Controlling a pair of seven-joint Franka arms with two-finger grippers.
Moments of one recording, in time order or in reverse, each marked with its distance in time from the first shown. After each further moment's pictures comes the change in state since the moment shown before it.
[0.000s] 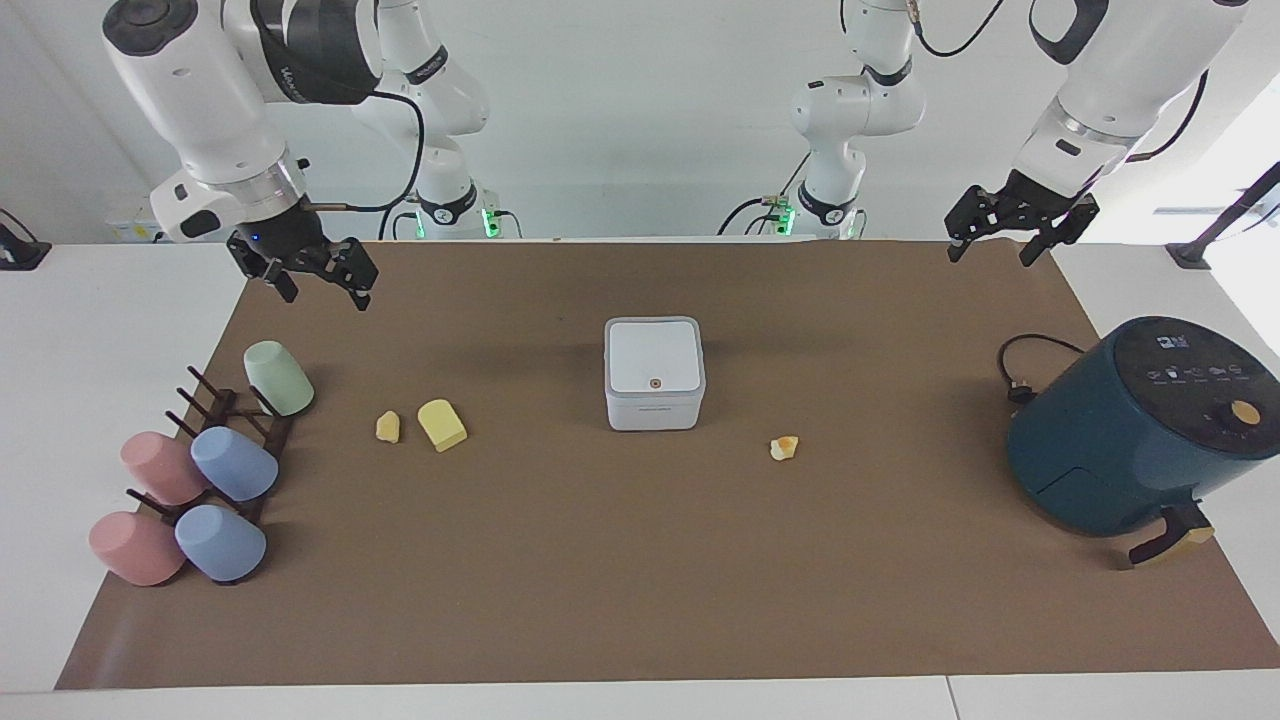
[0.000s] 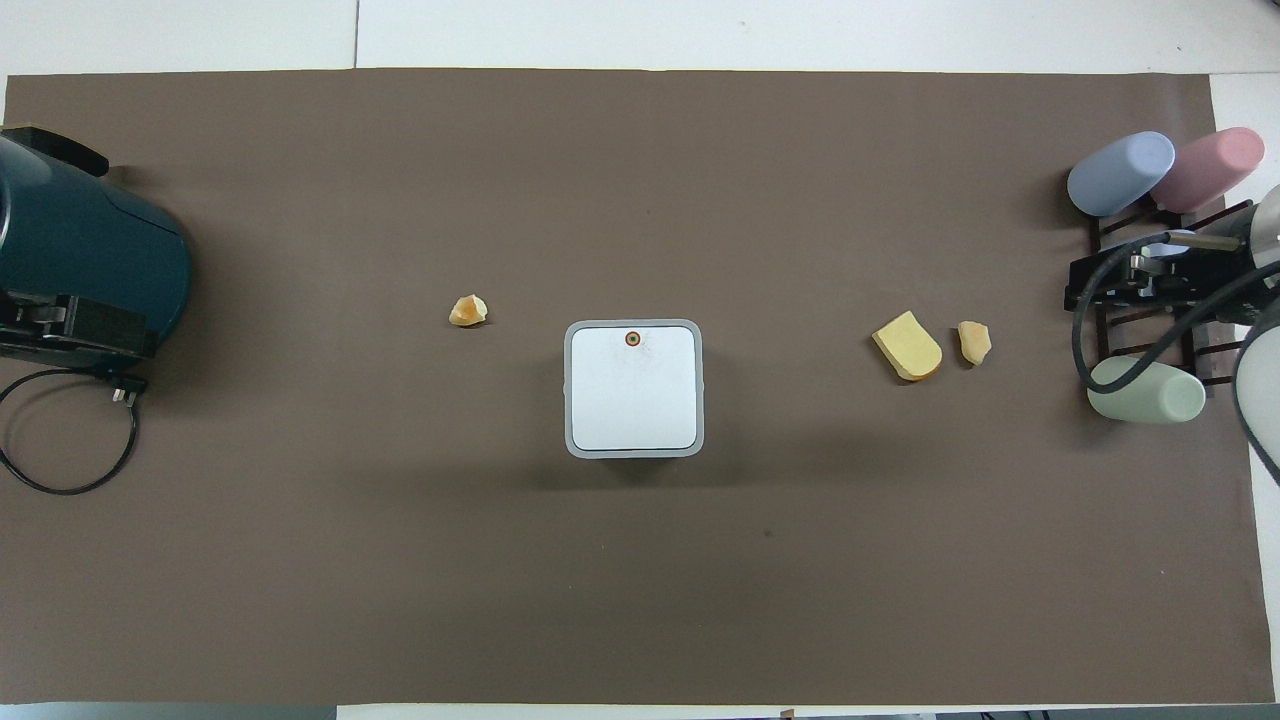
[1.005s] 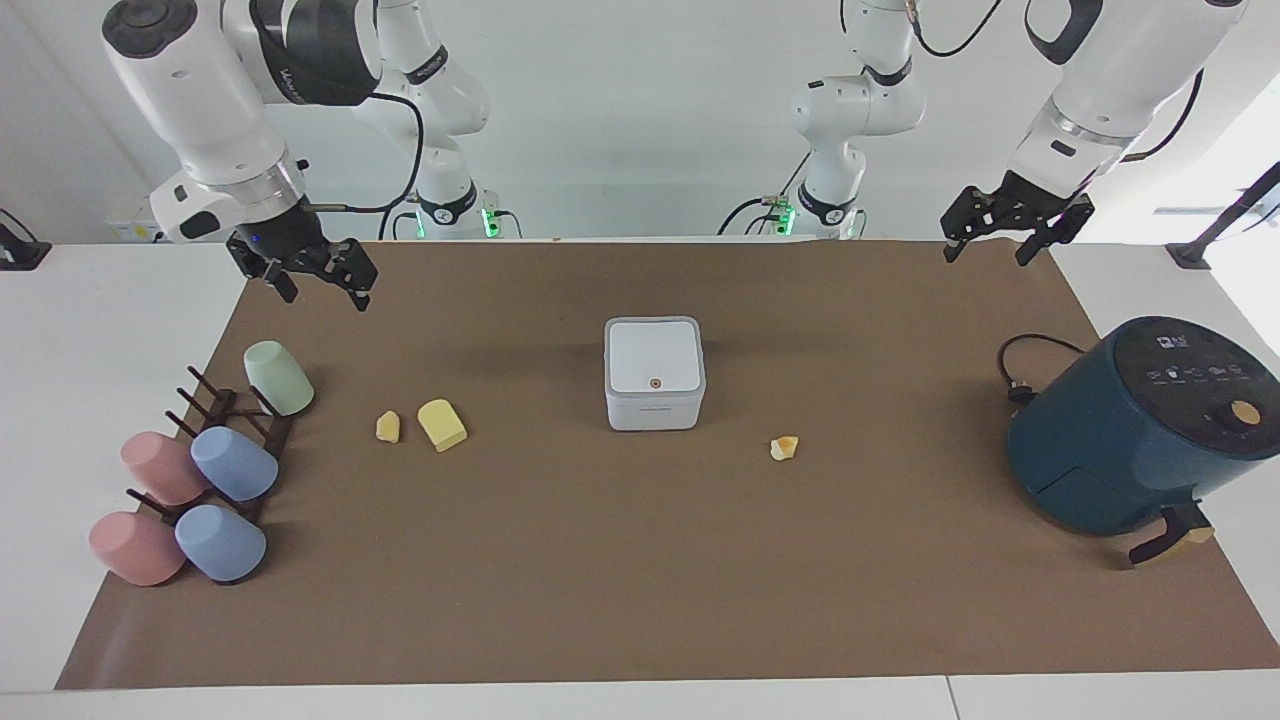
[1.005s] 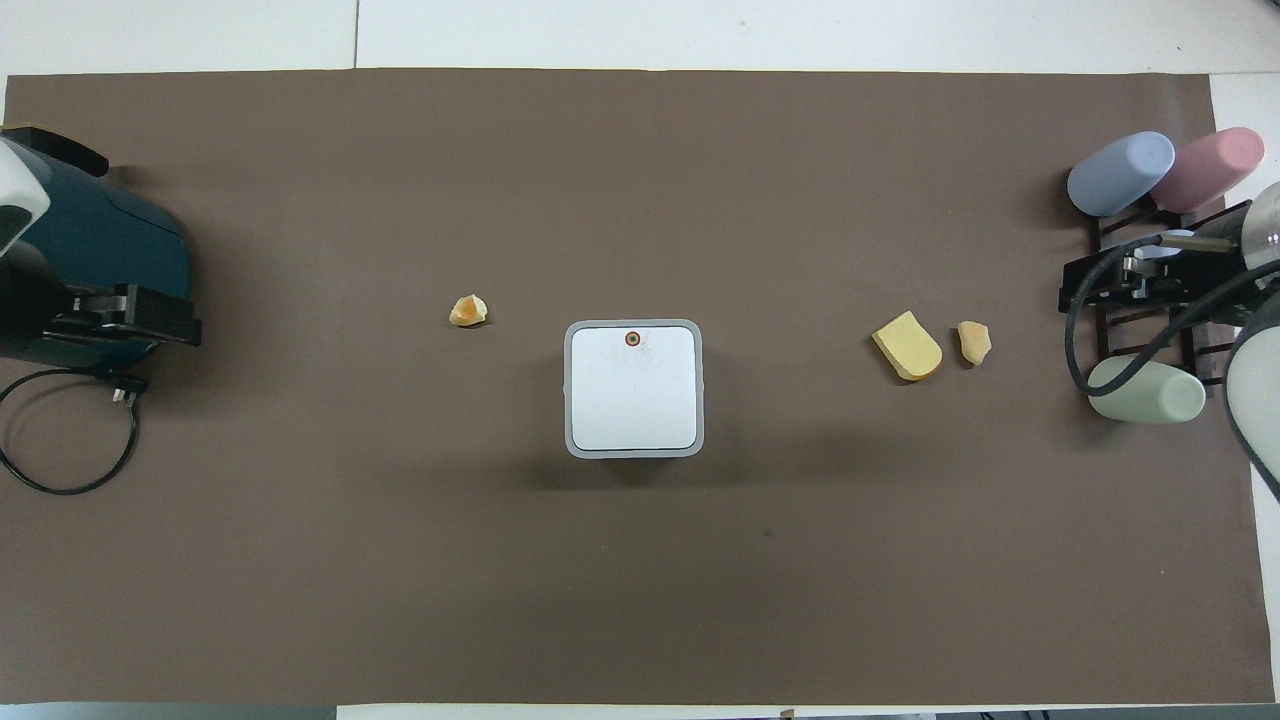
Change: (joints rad) left arm -0.076 0.005 -0.022 -0.002 -0.001 0.047 -0.151; right arm 0.005 0.000 0.009 -0.003 0.000 0.000 0.000
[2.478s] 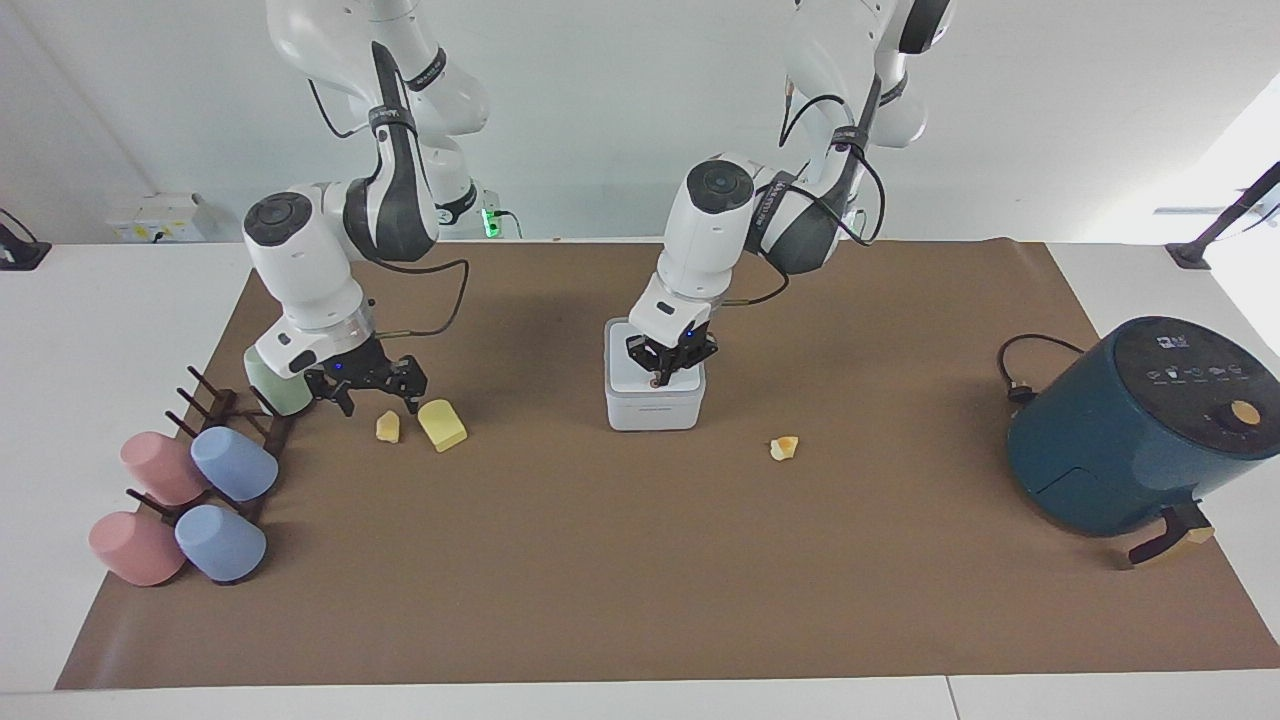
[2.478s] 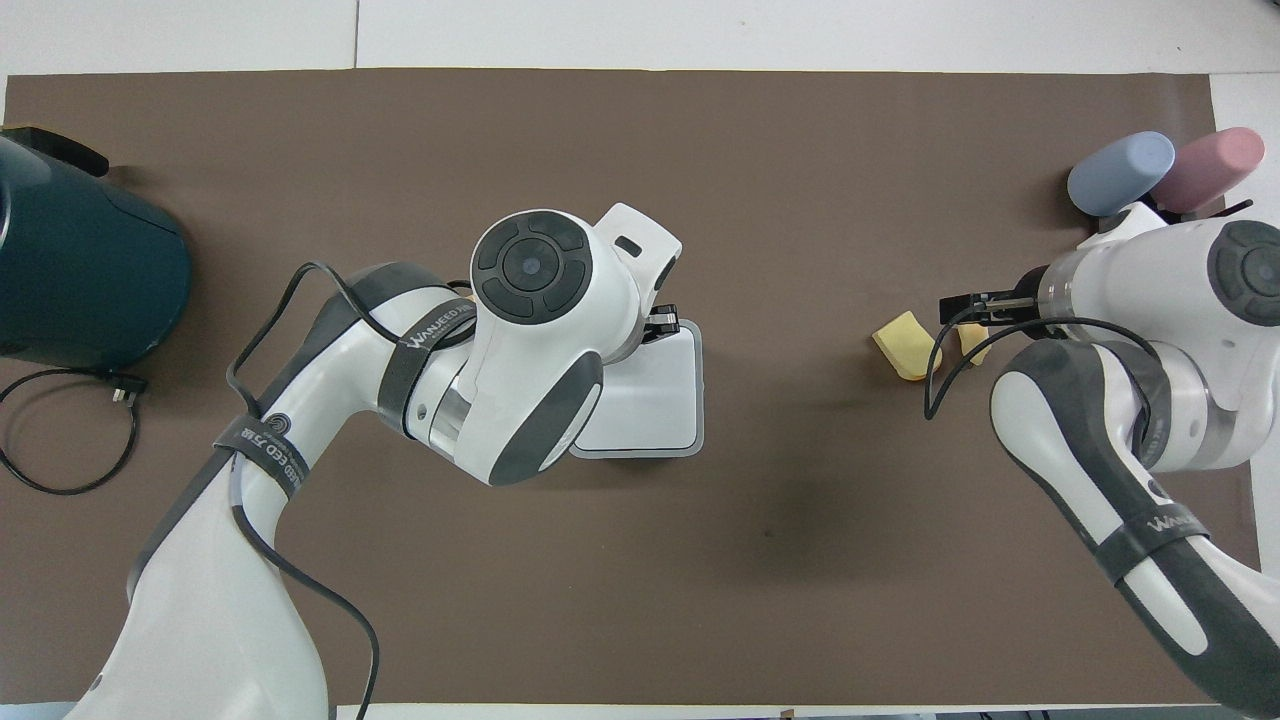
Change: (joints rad) left arm -0.517 0.411 -0.016 -0.008 -0.037 0.520 -0.641; right arm 0.004 0.136 -0.004 -0.438 0.000 0.707 -0.176
